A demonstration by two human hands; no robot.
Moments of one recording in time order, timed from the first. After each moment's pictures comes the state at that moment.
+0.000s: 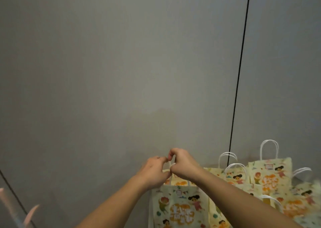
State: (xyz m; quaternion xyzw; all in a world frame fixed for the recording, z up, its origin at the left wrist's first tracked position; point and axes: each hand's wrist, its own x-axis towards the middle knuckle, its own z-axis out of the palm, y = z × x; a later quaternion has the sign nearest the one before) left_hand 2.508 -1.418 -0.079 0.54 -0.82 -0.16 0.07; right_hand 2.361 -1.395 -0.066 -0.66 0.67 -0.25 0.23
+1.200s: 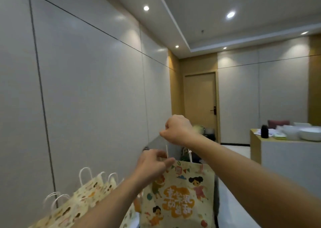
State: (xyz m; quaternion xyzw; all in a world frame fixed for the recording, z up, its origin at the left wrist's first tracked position) left_hand 2.342 -0.966 0.085 0.00 -0.93 -0.32 0.17; right_hand 2.289 -0.847 0.170 -0.25 0.92 -0.23 -0.20
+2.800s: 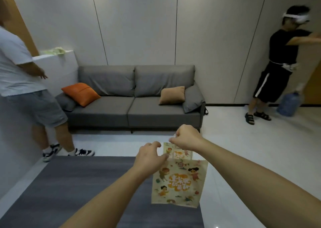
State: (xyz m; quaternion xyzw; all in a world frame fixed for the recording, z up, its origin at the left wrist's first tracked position) left_hand 2.228 0.052 -0.146 -0.70 -0.65 -0.18 -0.23; right_hand 2.393 0.065 -0.078 0.69 0.68 -0.20 -0.15
